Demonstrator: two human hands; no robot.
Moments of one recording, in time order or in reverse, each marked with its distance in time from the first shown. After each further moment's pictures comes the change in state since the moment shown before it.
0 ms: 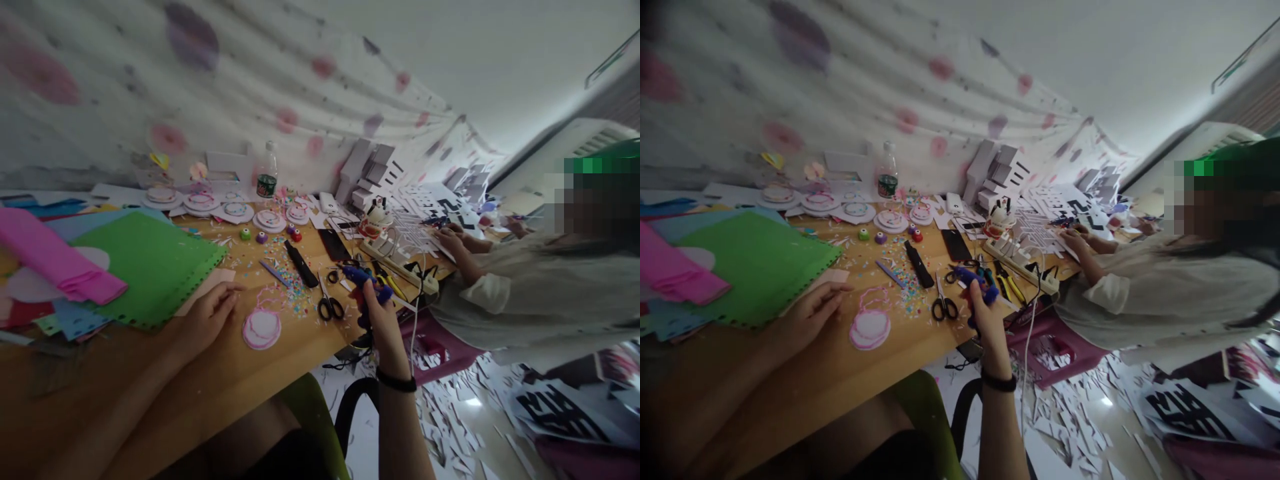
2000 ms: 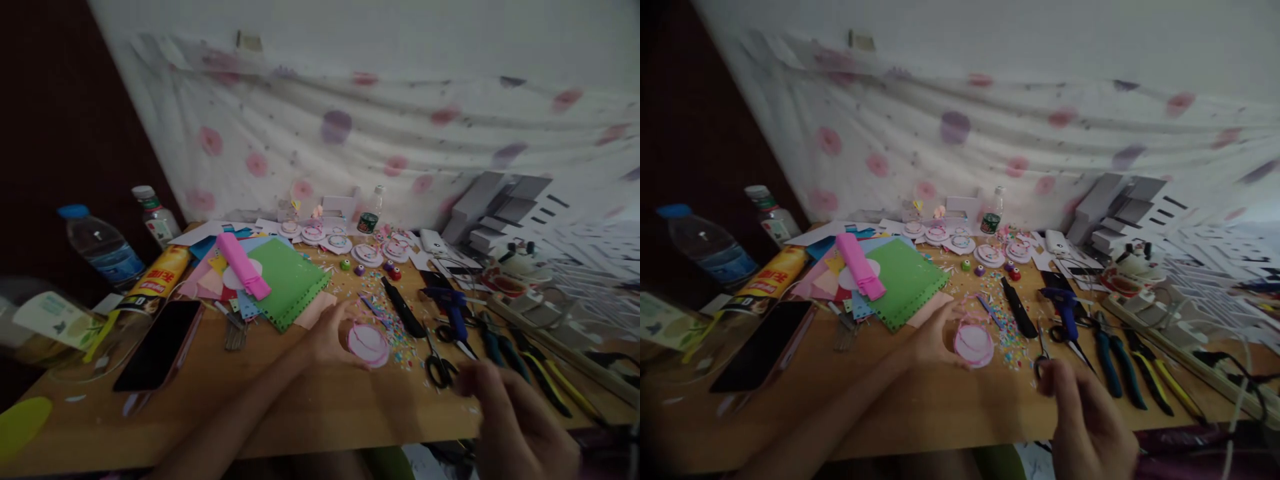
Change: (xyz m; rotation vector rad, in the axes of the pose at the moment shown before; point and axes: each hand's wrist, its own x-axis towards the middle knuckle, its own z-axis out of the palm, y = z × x) left_hand 0.003 0.008 0.005 0.022 -0.093 0.213; right_hand -0.075 -0.087 0.053 0.155 0.120 -0.205
